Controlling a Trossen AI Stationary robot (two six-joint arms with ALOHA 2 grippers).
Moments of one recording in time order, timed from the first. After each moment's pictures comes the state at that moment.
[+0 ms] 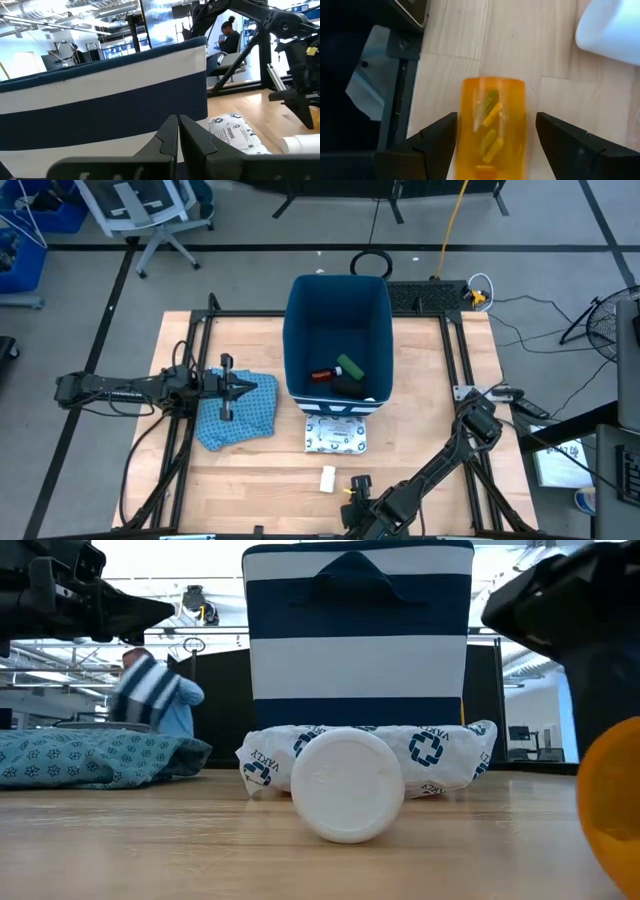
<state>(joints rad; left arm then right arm) 0.04 0.37 0.01 0.47 0.03 0.20 0.76 2.16 1.58 -0.63 0.23 0.59</state>
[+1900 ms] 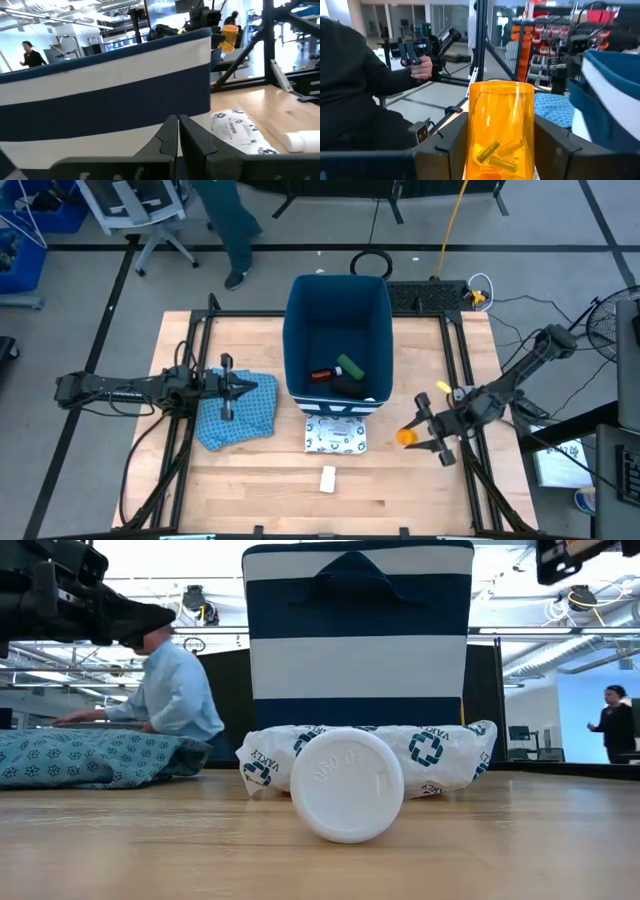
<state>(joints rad) 0.04 0.37 0.01 0.44 0.00 0.19 0.67 0.64 0.26 0.38 0.34 -0.02</state>
